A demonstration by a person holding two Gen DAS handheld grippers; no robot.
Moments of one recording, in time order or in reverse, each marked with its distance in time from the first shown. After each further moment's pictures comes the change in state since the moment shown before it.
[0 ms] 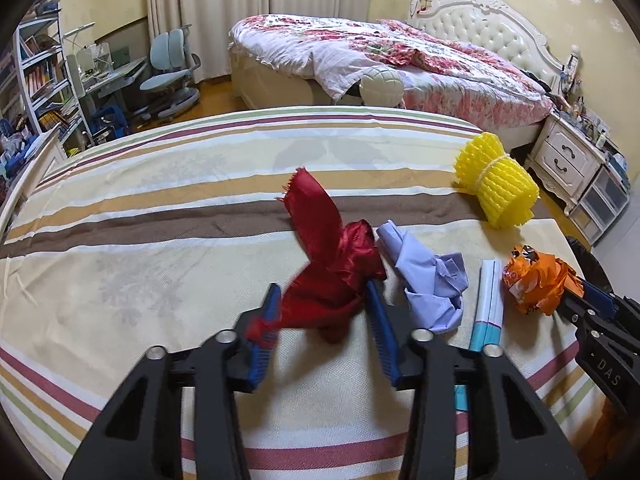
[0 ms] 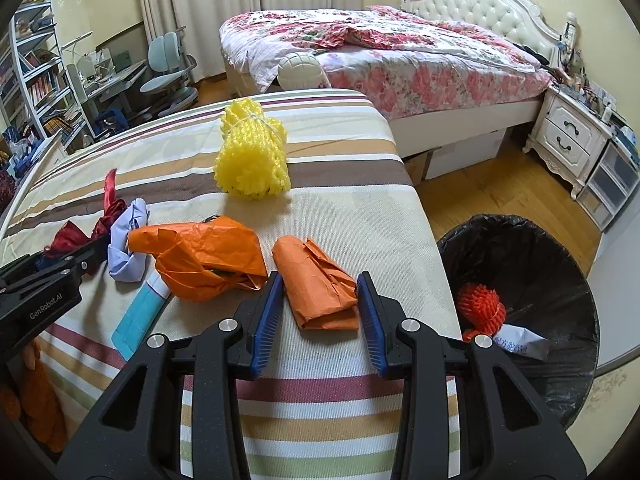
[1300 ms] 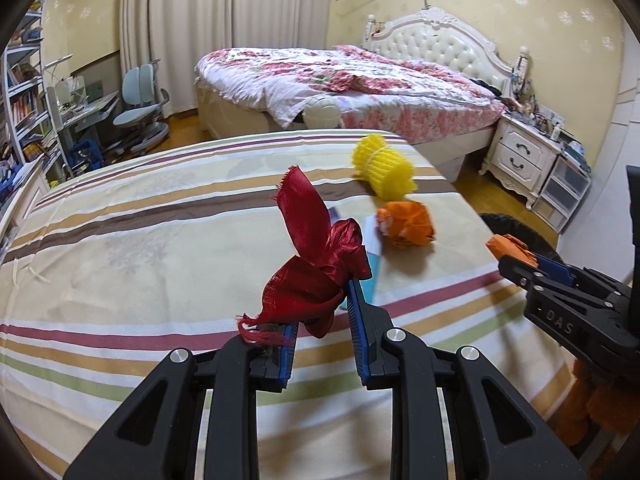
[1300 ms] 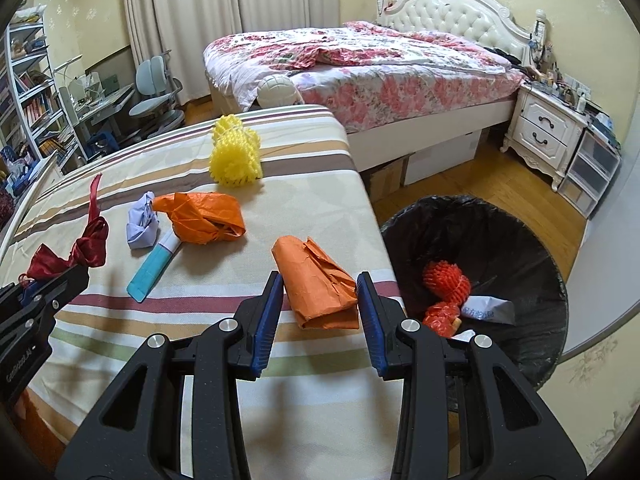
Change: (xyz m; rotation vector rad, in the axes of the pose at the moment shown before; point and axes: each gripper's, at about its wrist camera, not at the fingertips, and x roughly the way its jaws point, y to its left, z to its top) left arm -0.075 -0.049 -0.044 0.087 -0.116 -0.107; right arm -0.051 -0.025 -0.032 0.064 -0.078 -0.042
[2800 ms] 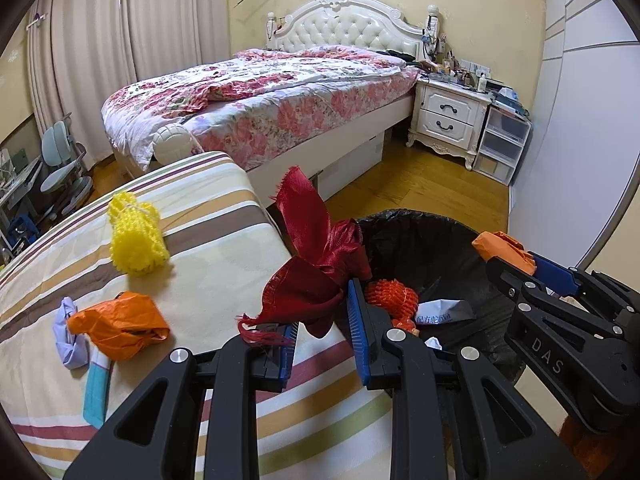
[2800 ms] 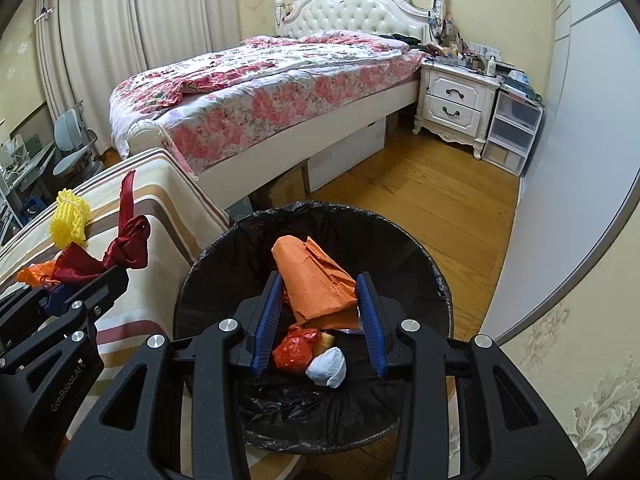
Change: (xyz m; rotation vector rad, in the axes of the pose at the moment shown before) left arm 0.079 -0.186 0.036 0.248 0.007 -0.162; right arm 0.004 -0.152 -0.004 0.226 -0.050 -0.225
